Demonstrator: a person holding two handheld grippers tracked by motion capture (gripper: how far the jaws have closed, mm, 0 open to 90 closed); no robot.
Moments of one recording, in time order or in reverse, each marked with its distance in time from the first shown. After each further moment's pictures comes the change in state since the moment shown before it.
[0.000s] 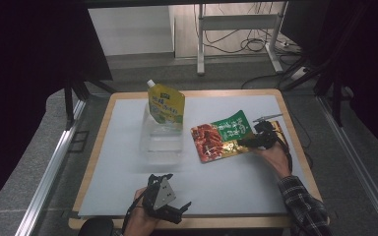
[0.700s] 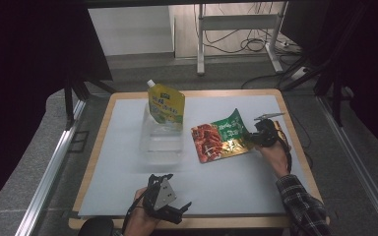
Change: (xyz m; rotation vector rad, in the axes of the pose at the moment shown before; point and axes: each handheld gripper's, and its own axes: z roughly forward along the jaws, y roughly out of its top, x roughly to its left) left arm -0.001 0.000 0.000 0.004 0.004 0.006; right arm 0.005 0.005 -0.009 -0.050 -0.077 -0.031
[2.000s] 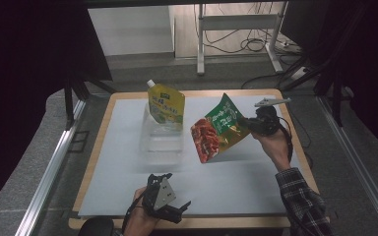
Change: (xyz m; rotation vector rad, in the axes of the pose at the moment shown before) left arm 0.001 0.000 -0.001 0.006 0.012 0.006; right arm 0.035 0.049 -0.050 -0.181 0.091 -0.098
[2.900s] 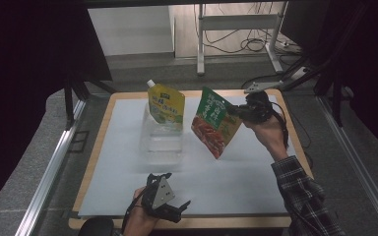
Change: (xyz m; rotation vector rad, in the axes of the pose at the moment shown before) left arm 0.003 -0.001 -0.002 -0.019 -0.007 -0.030; right arm 0.039 0.059 -0.013 -0.011 0.061 -0.138
